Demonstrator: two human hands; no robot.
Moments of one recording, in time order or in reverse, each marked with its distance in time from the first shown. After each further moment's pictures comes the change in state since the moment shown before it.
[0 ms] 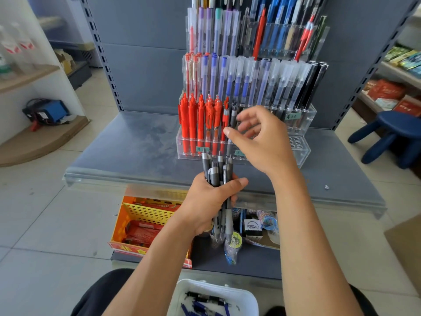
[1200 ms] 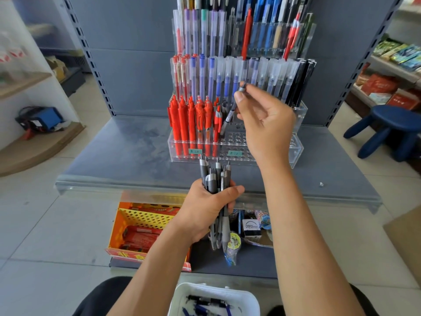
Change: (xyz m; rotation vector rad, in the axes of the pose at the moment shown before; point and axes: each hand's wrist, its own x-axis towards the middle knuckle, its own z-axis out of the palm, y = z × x) left_hand 0.000 -0.010 0.003 0.024 -0.036 -0.015; right_hand 0.019 0.004 0.007 0.379 0.402 -0.150
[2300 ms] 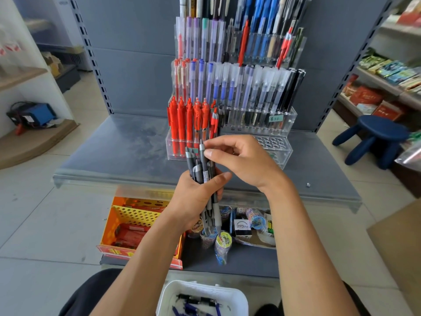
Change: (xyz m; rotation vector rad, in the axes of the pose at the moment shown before) left_hand 0.002 0.007 -0.004 -0.071 0.066 0.106; right_hand -0.032 -0.021 -0.025 -0.109 -0.758 0.347
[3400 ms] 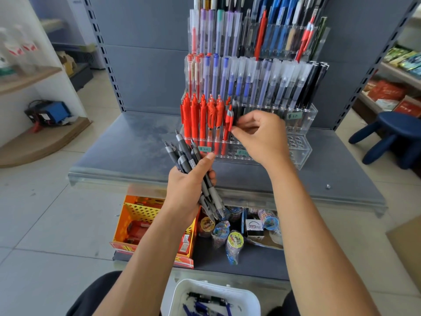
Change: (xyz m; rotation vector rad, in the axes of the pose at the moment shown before) left_hand 0.003 0.014 -0.021 -0.211 0.245 -0.002; right_hand 0.052 0.026 -0.003 -0.228 0.477 -0.068
